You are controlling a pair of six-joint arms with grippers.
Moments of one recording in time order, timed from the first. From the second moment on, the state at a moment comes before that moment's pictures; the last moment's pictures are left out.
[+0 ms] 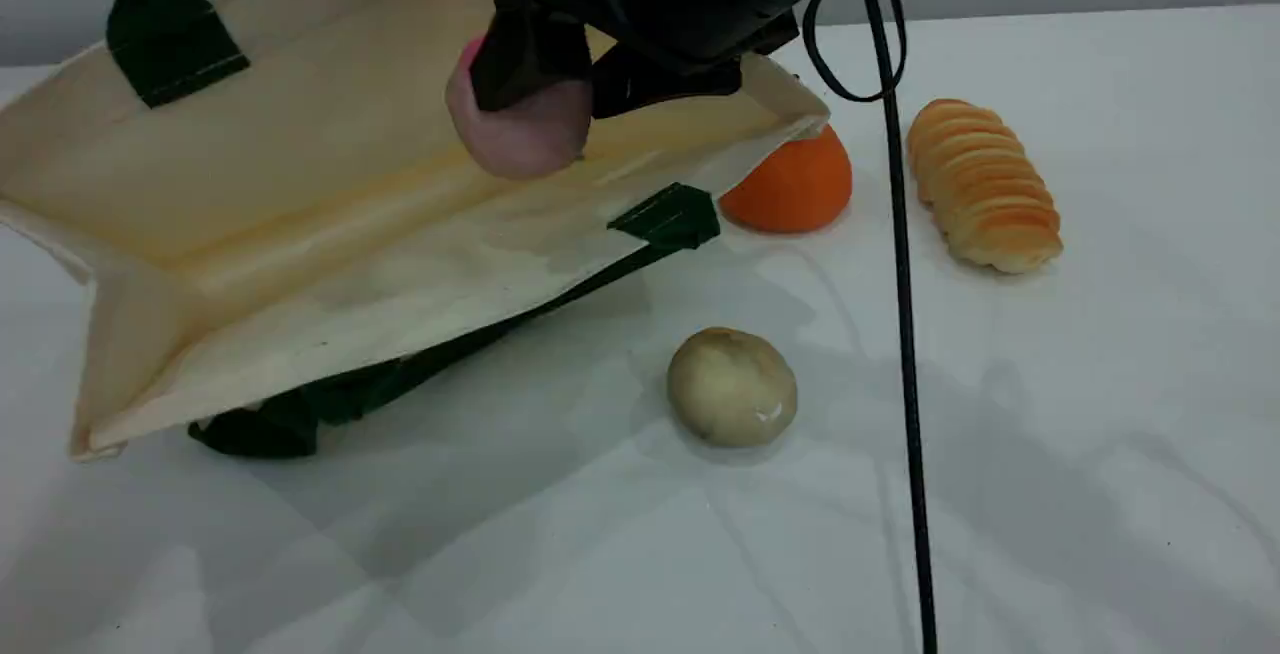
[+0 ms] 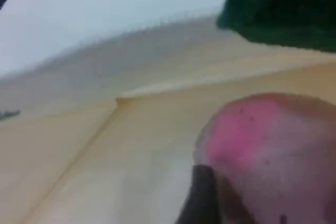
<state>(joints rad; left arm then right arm) -0.29 1.59 -1.75 -0.29 1.22 0.80 0.73 1.99 -1.18 1.52 0.38 -1.21</state>
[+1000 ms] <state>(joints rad) -0.29 1.59 -1.75 -0.28 1.22 0.80 0.67 1.78 -1.18 0.92 0.64 -0.84</state>
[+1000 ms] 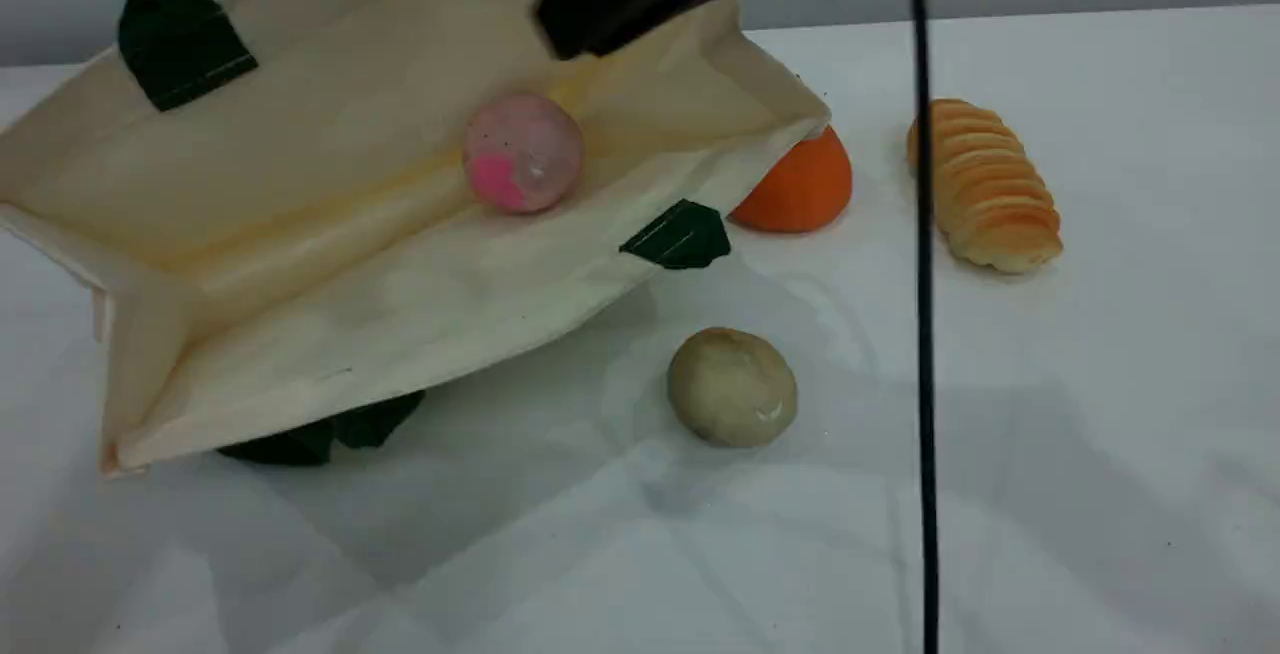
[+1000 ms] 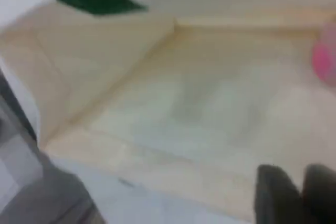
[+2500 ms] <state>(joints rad) -0.29 1.59 -1.75 -0.43 1.22 0.77 0.49 1.53 -1.20 0.26 0.74 -0.32</state>
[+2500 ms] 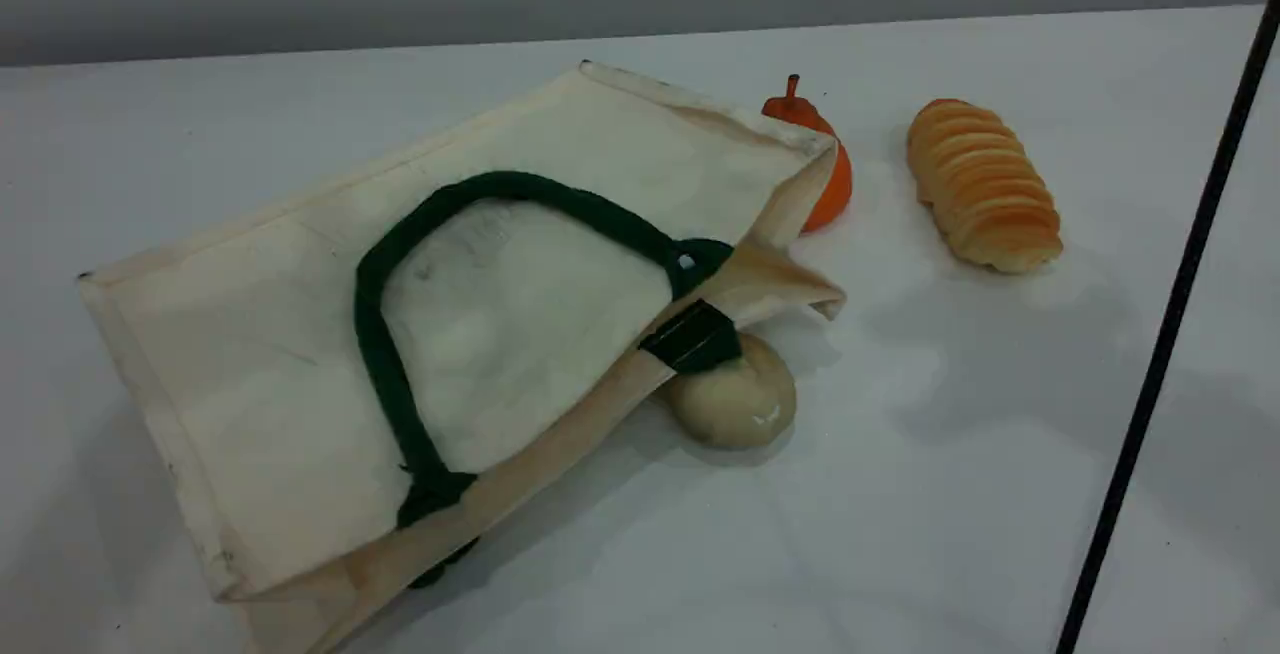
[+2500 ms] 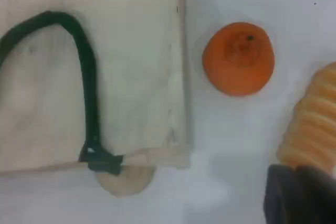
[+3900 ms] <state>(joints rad) -0.29 0.43 -1.13 -0.03 1.22 0.07 0.49 0.42 -1.03 -0.05 1.22 0.06</state>
